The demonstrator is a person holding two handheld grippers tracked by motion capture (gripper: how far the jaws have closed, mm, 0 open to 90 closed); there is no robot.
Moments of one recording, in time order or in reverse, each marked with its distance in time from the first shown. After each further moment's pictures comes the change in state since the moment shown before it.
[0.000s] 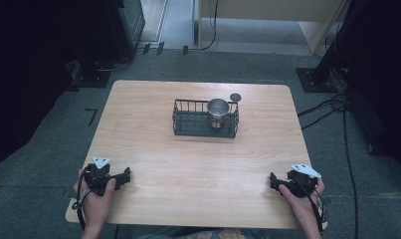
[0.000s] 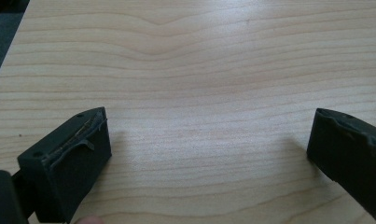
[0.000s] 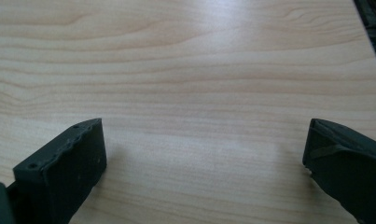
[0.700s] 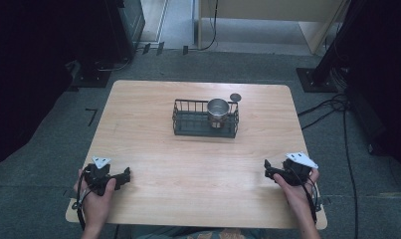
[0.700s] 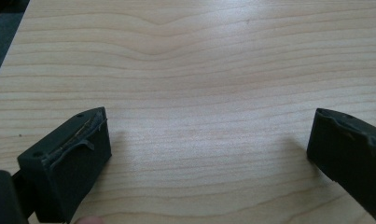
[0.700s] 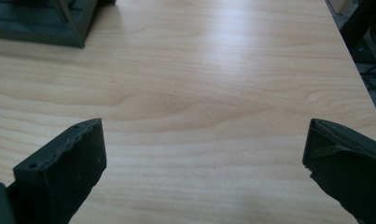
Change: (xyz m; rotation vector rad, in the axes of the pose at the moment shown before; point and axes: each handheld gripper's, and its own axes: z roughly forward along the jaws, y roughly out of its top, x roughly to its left) left arm 0.000 0.000 0.000 0.001 0.000 0.000; right arm 0.017 0.035 -0.002 -0.130 0.051 -0.009
